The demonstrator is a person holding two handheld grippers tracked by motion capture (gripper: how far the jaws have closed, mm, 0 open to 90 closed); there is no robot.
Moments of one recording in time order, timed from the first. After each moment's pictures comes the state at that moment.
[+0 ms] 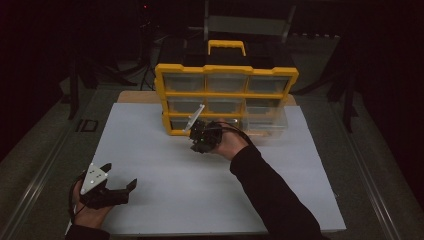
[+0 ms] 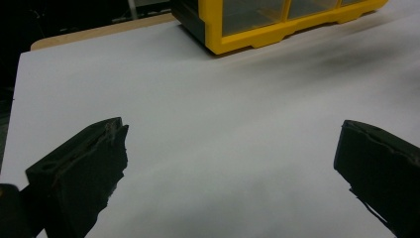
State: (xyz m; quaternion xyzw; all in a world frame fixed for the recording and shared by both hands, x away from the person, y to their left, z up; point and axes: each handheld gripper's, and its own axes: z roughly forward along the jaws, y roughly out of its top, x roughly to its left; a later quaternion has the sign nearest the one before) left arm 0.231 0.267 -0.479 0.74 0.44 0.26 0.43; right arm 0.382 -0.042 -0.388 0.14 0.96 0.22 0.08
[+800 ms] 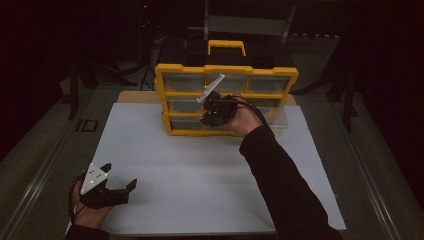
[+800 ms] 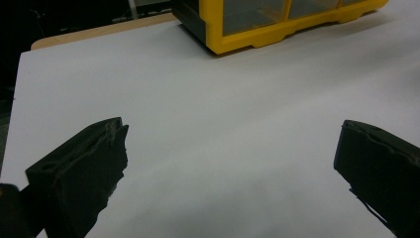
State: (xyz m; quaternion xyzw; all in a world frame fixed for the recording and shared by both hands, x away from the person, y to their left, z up) left arm 0.231 0.267 -0.480 0.74 0.44 0.27 0.43; right arm 0.416 -0.076 -0.328 0.18 0.94 0.27 0.12
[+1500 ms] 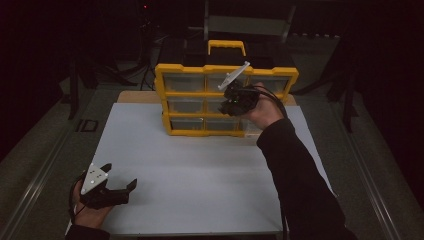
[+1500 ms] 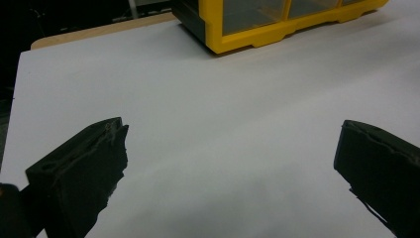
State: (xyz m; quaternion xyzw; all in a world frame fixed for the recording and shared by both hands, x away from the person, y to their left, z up) left arm 0.231 0.267 -0.480 0.74 0.44 0.27 0.43; right arm 0.422 -0.126 -0.300 0.22 0.92 0.27 0.15
